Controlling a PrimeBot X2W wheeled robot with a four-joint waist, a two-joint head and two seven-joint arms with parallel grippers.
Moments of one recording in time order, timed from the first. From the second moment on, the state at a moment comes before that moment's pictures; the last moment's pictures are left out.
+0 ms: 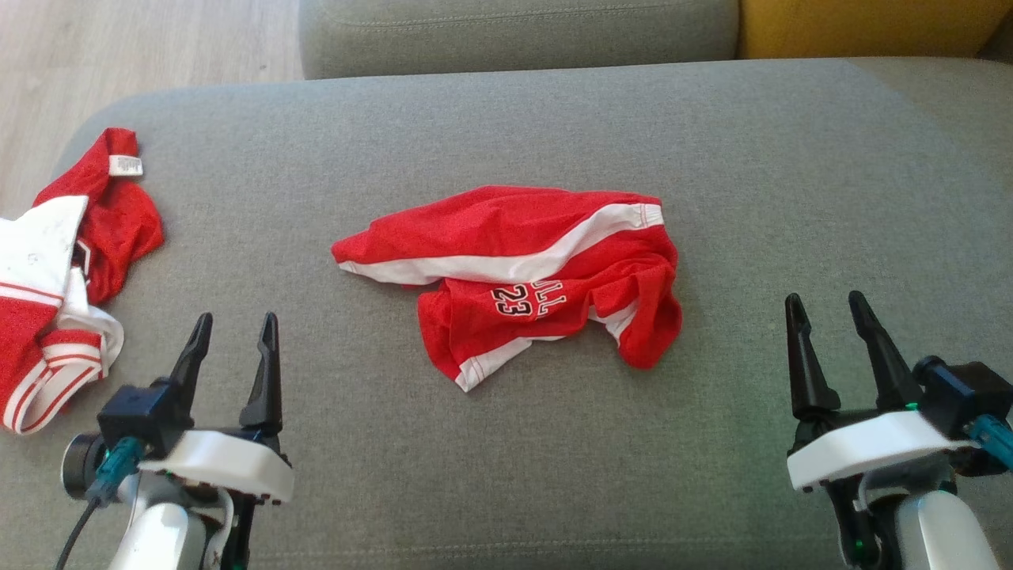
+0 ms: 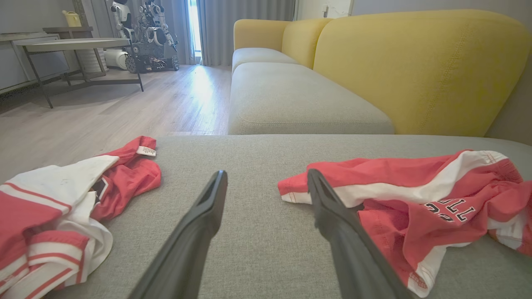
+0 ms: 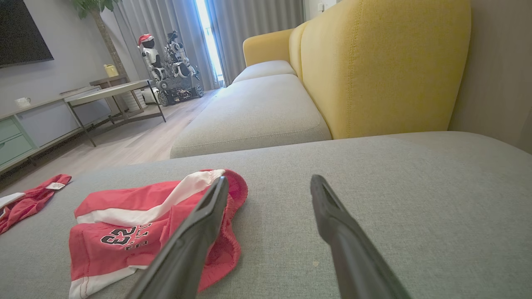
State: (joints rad) left arm -0.06 0.24 -0.21 0.20 -0.31 0.07 -0.25; right arm 0.01 -0.05 0.00 0.03 0.20 0.13 -0.01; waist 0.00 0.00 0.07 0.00
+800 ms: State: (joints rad) left arm -0.48 0.25 -0.28 0.49 -0.39 -0.08 -0.06; right arm -0.10 -0.05 0.03 -0.01 0.20 0.13 -0.03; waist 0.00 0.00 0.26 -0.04
